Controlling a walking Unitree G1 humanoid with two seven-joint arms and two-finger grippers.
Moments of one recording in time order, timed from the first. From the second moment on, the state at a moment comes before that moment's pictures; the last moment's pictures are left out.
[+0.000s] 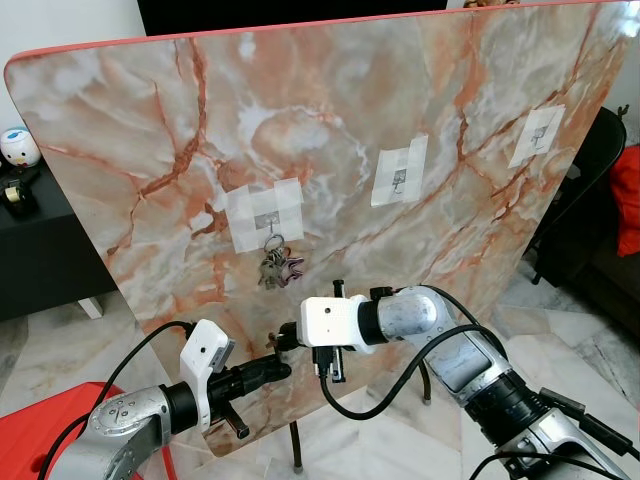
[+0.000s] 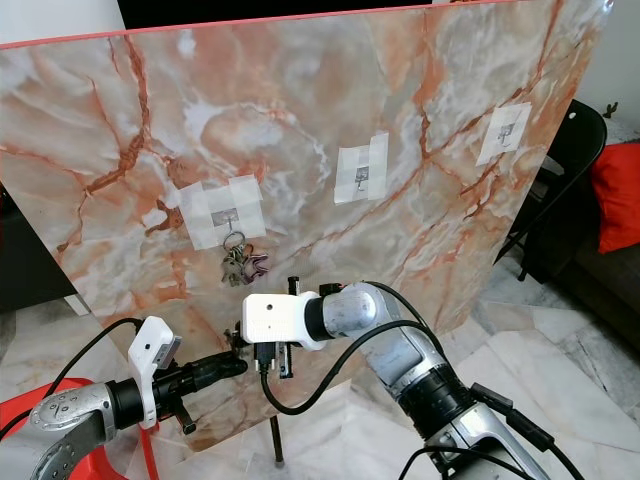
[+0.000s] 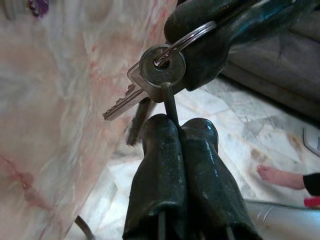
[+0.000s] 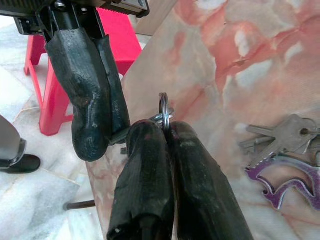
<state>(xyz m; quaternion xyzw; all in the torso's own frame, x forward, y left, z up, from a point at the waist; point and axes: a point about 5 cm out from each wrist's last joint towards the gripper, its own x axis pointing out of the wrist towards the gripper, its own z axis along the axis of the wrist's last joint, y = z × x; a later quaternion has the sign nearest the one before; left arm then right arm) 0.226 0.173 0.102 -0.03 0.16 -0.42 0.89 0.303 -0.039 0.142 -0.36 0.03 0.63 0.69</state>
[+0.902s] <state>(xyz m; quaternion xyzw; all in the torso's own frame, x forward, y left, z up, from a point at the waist) 0.222 0.172 0.105 -0.07 0.16 -0.44 0.88 0.302 -0.033 0.146 -0.34 0.02 0.64 0.69</state>
